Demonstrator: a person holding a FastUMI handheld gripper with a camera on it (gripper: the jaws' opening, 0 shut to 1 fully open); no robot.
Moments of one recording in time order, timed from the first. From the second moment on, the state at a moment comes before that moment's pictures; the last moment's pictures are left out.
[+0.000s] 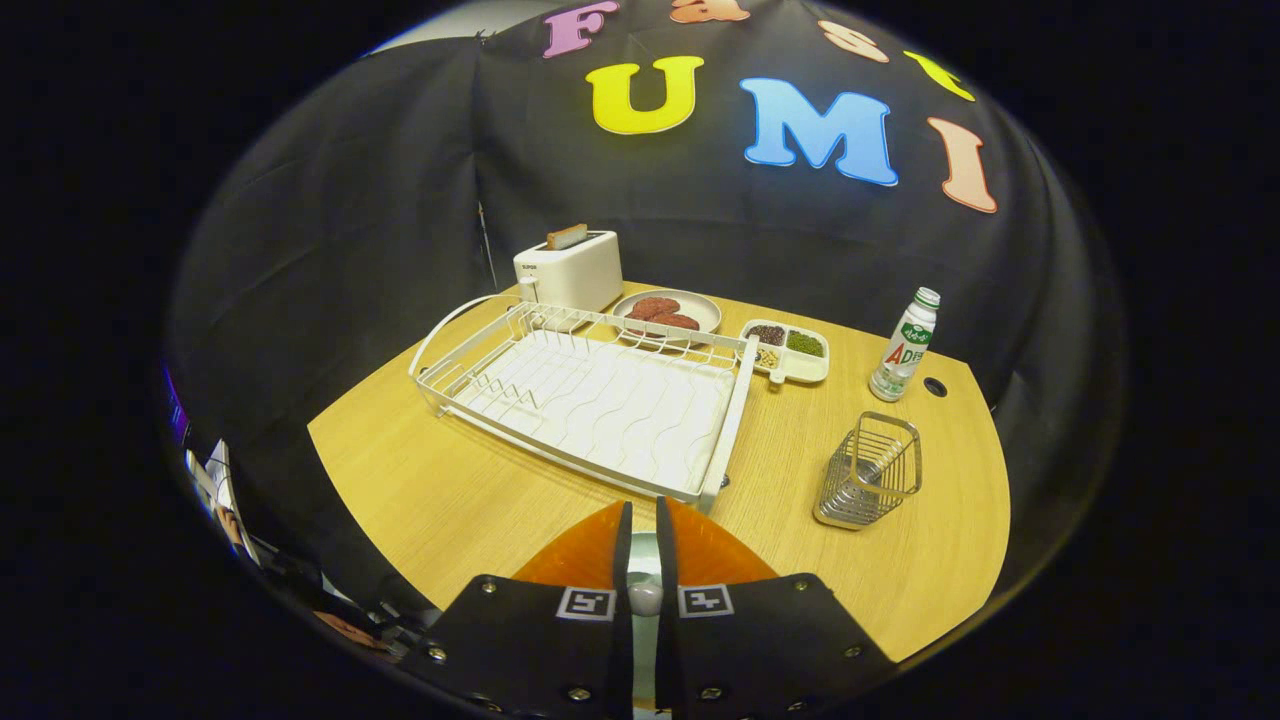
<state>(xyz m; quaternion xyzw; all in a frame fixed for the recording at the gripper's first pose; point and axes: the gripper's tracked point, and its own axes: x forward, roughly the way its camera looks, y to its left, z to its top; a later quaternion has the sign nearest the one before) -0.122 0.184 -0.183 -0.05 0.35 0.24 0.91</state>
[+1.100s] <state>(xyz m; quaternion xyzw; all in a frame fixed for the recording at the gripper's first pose) -0.091 0.149 -0.162 -0.04 0.31 0.21 0.93</state>
